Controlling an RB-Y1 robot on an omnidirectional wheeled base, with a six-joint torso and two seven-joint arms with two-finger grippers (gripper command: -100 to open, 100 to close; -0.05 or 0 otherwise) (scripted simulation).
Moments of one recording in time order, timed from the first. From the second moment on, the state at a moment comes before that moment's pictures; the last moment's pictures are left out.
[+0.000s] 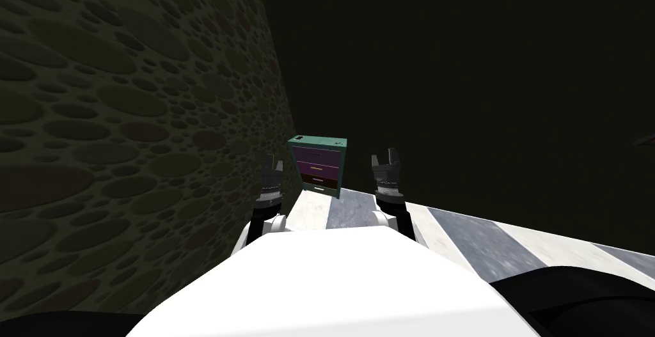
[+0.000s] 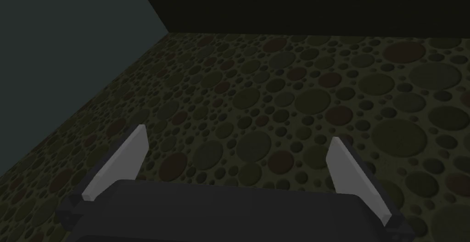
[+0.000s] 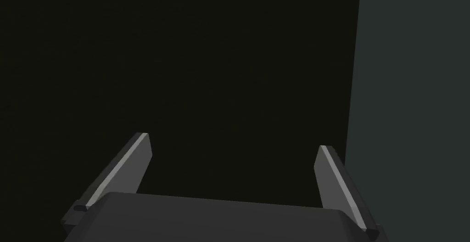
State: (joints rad) left arm 0.46 0.00 -0.07 -2.20 -0.09 -0.50 -0.11; right arm 0.50 0.02 0.06 -2.30 0.03 -0.49 -0.06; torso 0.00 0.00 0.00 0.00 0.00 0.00
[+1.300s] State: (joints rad) left arm 0.45 0.07 -0.08 -2.17 -0.09 -0.51 -0.11; right arm 0.50 0.02 0.06 -2.29 0.03 -0.49 -0.06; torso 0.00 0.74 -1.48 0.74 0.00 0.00
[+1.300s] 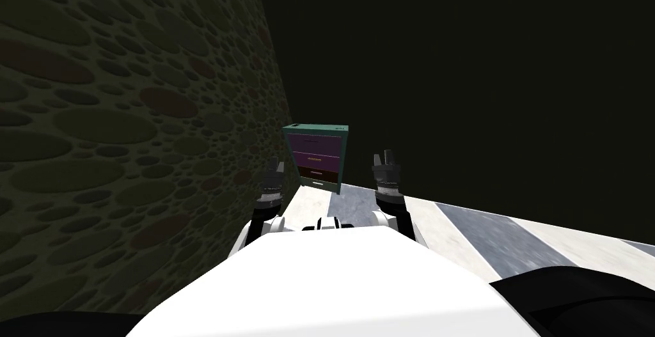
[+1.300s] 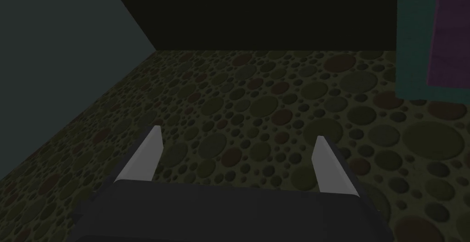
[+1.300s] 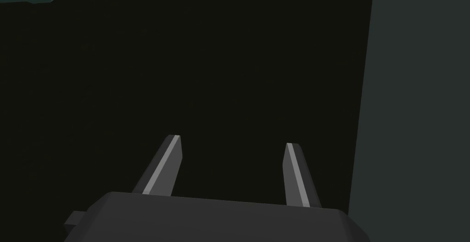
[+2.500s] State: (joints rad) left arm 0.39 0.15 -0.09 -1.87 -0.10 -0.63 -0.13; right arm 0.50 0.02 0.06 -2.29 0.03 -0.49 -0.06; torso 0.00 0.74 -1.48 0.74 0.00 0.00
